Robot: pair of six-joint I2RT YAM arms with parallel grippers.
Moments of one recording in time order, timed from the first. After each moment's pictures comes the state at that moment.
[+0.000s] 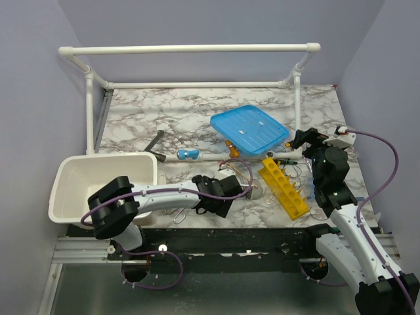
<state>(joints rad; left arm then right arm) -1.17 1.57 0.96 -0.62 -0.32 -0.66 0.20 0.72 0.53 0.13 0.38 0.35</state>
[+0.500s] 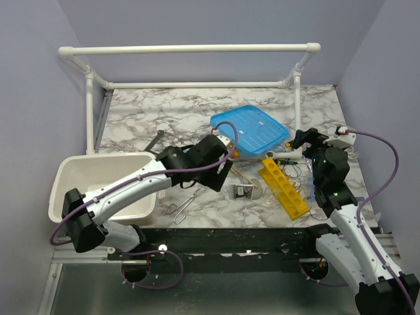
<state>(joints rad) -1.03 1.38 1.24 -0.85 -0.17 -0.41 0.20 0.72 0.53 0.13 0.38 0.35</state>
